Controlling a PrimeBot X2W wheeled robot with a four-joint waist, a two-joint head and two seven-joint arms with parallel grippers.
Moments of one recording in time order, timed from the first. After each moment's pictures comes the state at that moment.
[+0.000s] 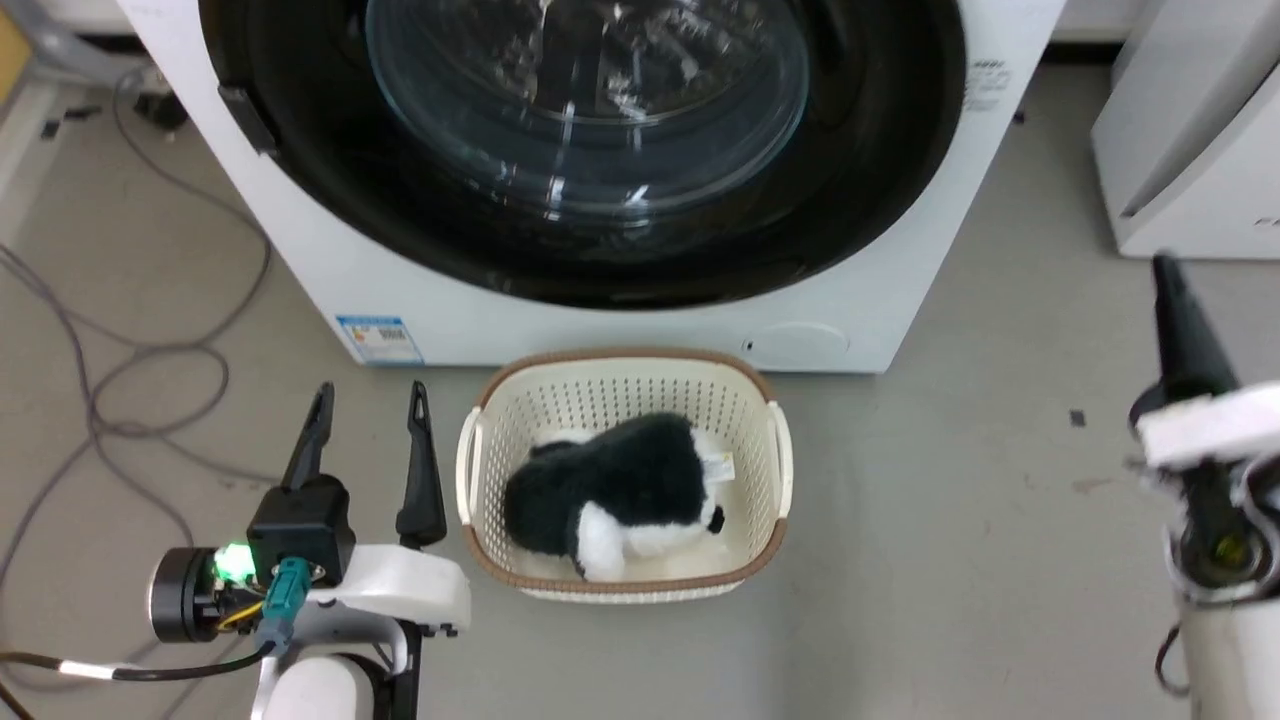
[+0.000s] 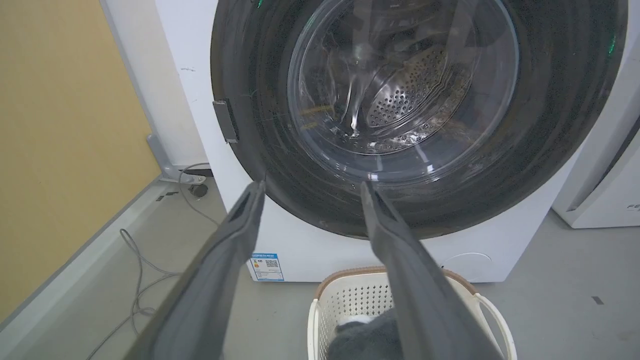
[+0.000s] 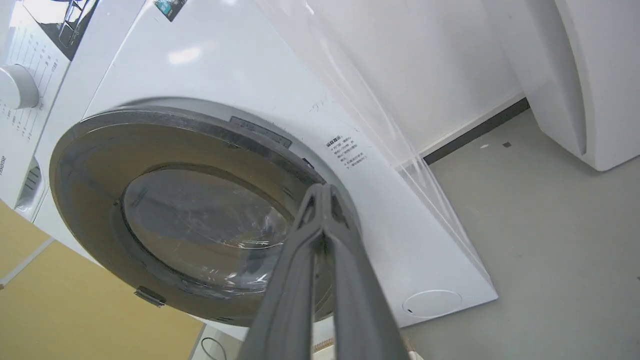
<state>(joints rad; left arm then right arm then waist) -0.13 0.05 -0.05 -0.01 0.00 0.11 -0.10 -0.41 -0.15 -0.14 0.27 0.82 0.13 0.01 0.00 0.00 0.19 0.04</state>
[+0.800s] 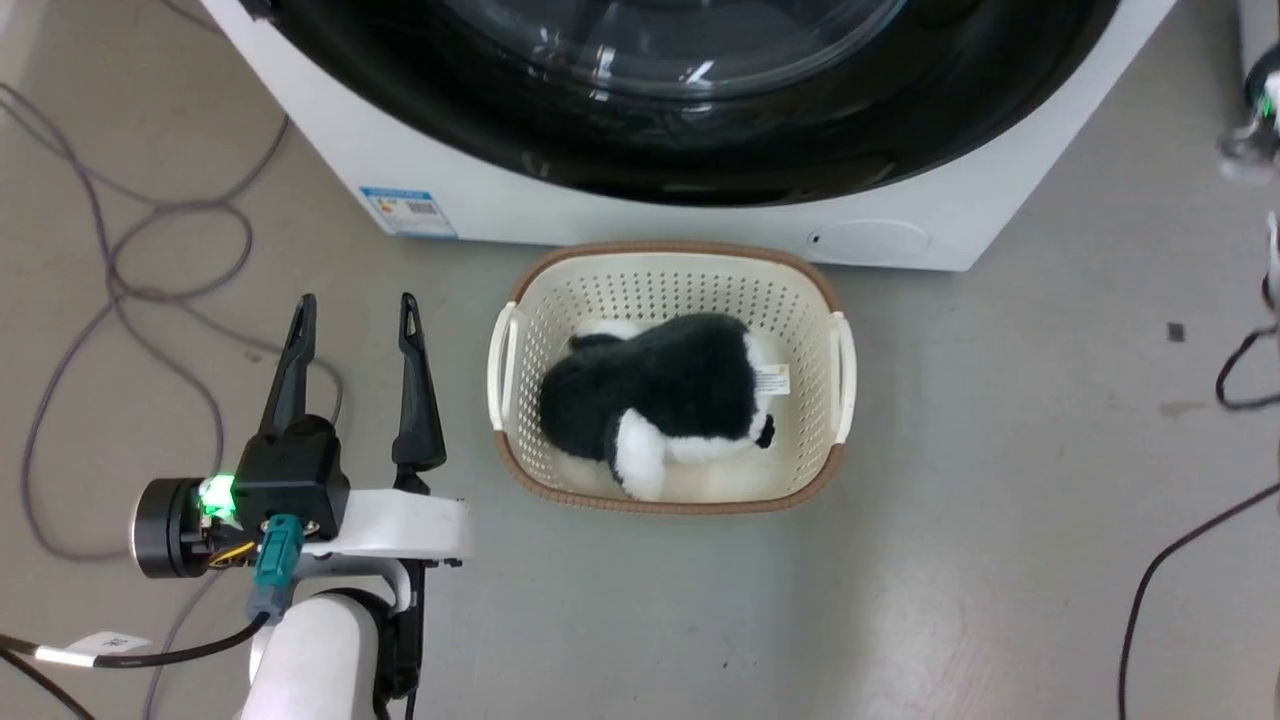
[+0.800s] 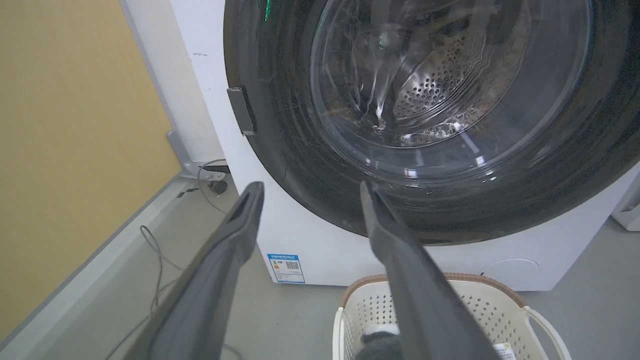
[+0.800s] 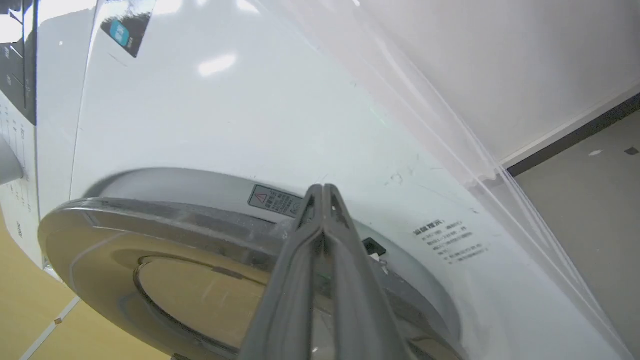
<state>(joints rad) -0.23 0.07 -0.09 -0.04 0.00 0.16 -0.15 -0.96 -0.27 -0.03 0.57 1.03 0.13 0.00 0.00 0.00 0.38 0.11</state>
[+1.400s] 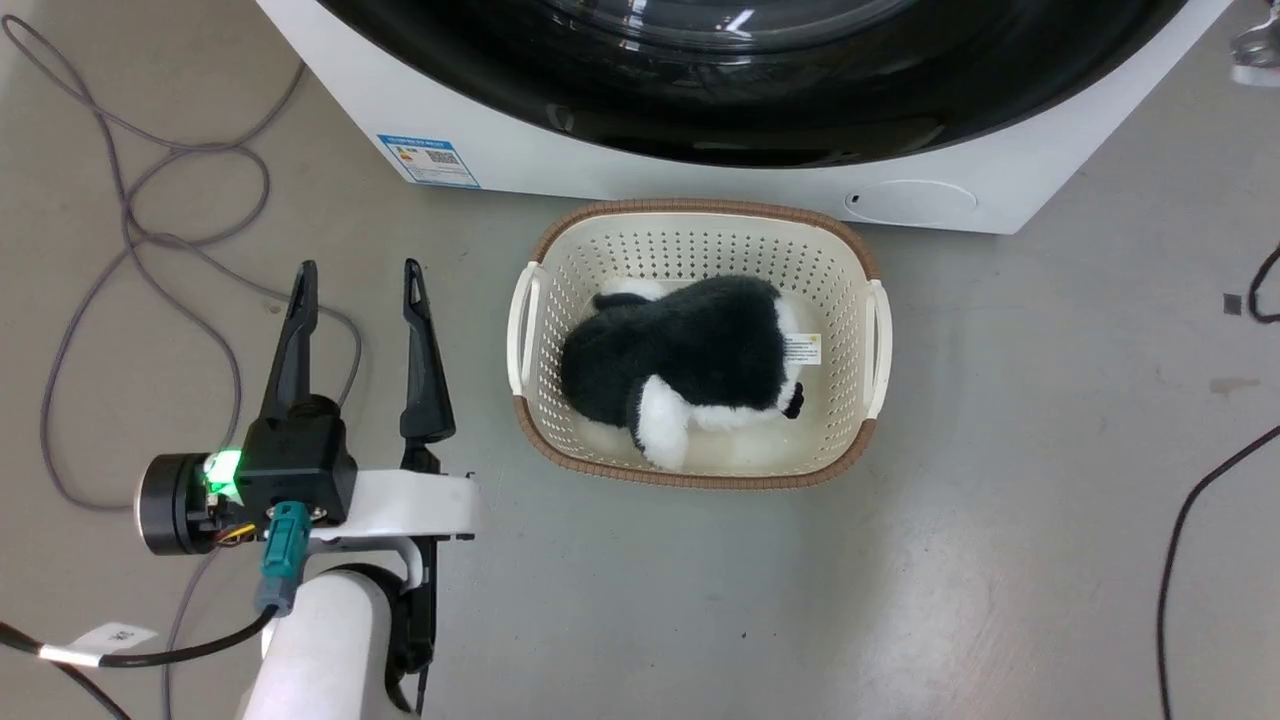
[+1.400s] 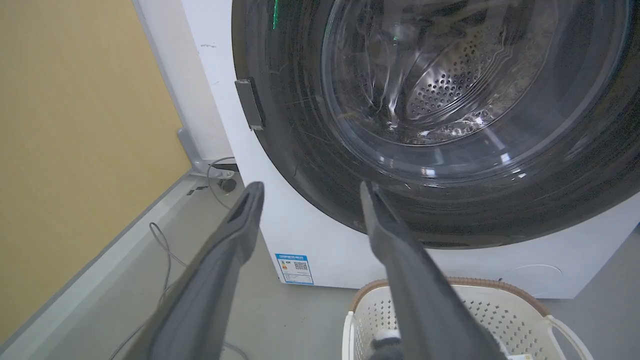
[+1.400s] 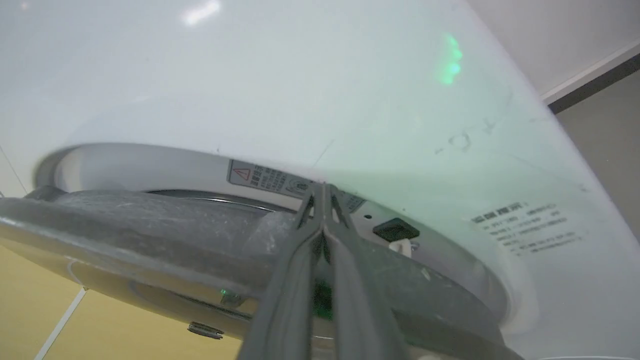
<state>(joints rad) -0.27 0.06 -0.11 -0.03 -0.01 0.20 -0.19 -1.17 -0.31 0.10 0.75 1.18 0.13 0.14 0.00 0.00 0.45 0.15</state>
